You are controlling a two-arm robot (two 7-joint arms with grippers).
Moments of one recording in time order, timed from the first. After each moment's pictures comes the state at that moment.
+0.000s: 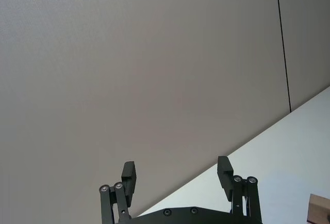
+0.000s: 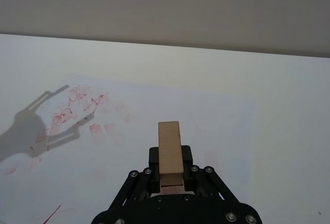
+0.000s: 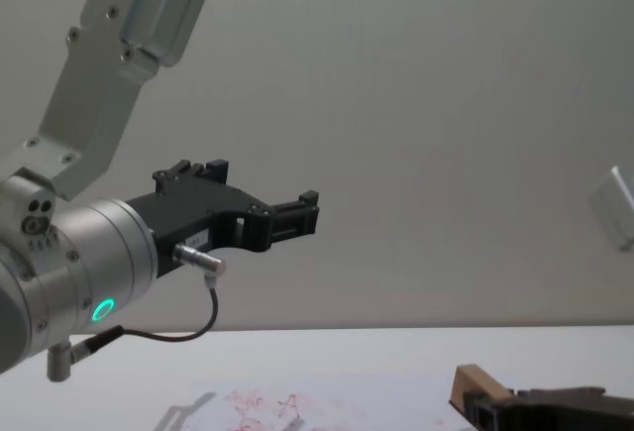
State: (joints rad) left arm -0.24 0.38 0.45 -1.63 -0.20 0.01 -0.01; right arm 0.07 0.18 -0.28 -1.58 0.25 0.38 0.17
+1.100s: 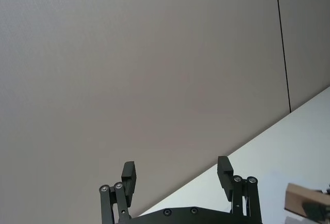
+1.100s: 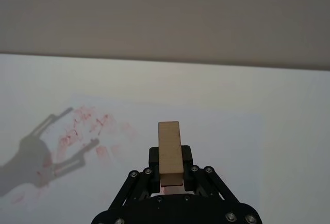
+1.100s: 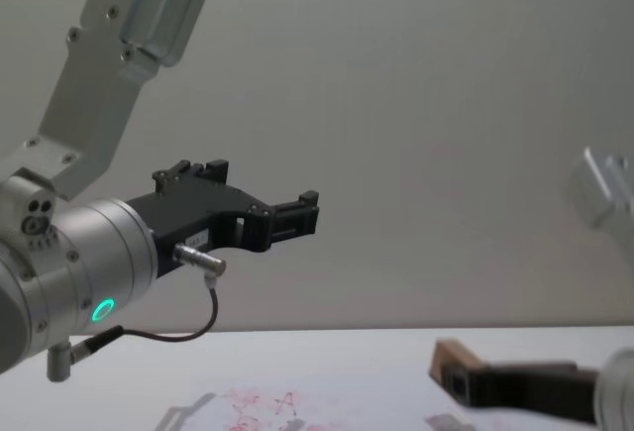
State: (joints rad) left arm -0.24 0.38 0.45 -1.63 -0.20 0.01 -0.01; right arm 0.13 0.13 -0.29 -1.52 0.26 0.40 0.14
